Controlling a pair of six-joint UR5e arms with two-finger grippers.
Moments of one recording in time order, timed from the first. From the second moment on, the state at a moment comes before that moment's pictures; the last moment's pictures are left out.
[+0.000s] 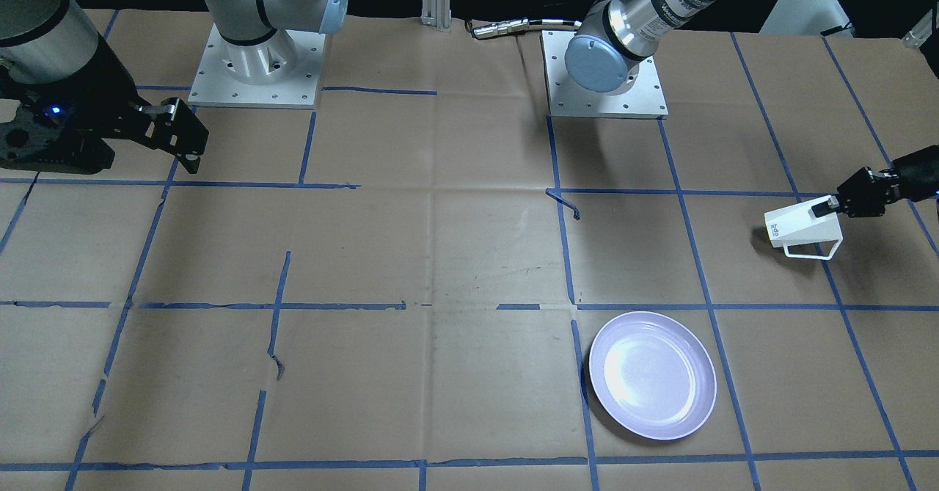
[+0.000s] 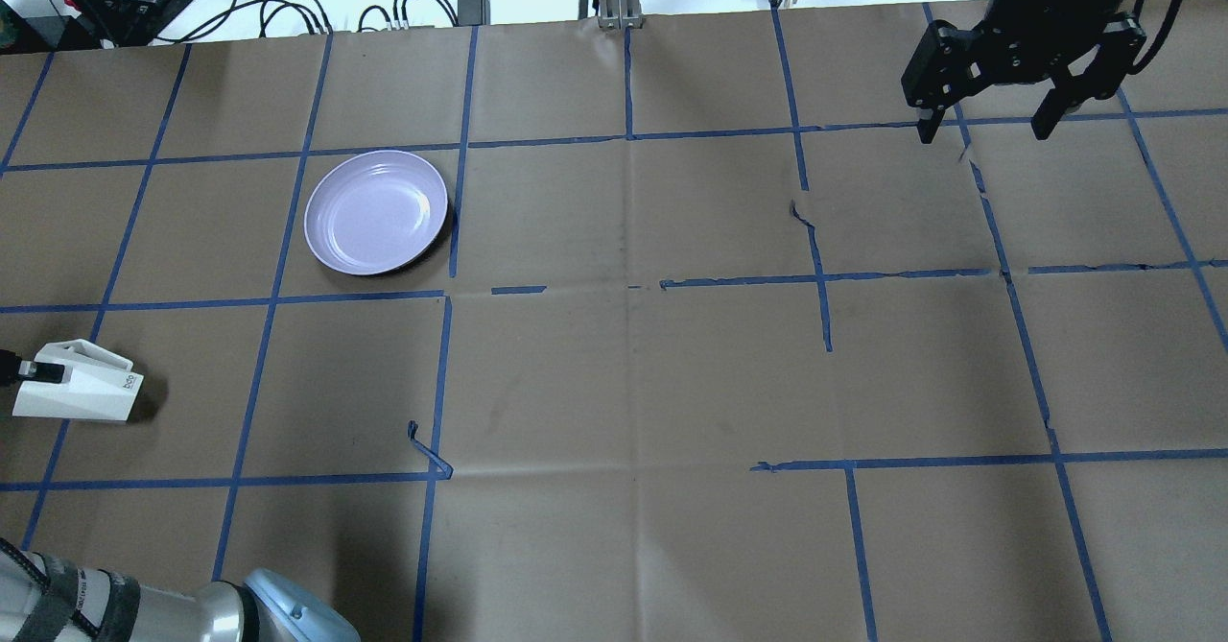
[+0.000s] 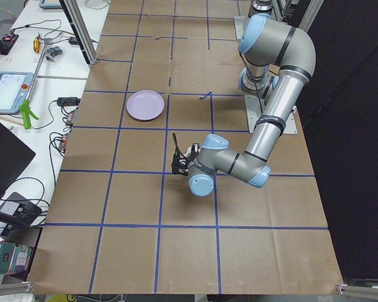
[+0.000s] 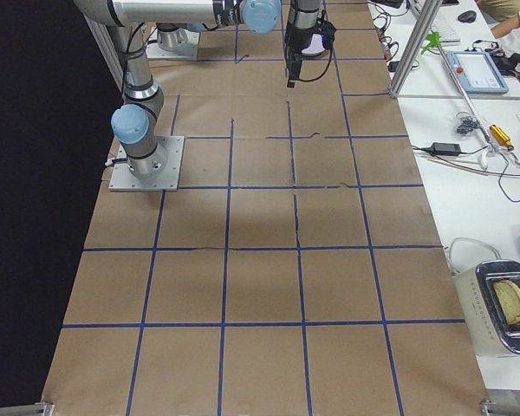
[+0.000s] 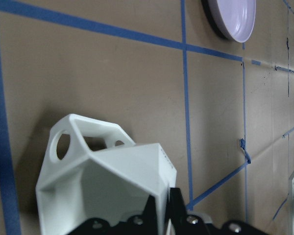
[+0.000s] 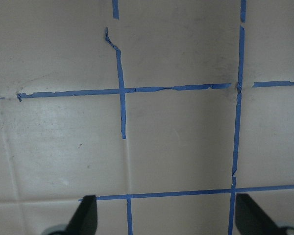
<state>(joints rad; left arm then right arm) -0.51 -2.03 -1.58 -1.81 1.15 1.26 1.47 -1.48 1.43 -1.44 -1.60 -0.06</state>
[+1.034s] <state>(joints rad) -1.03 -1.80 -1.58 -1.45 1.26 0.75 1.47 -1.48 1.43 -1.44 -1.60 -0.06</state>
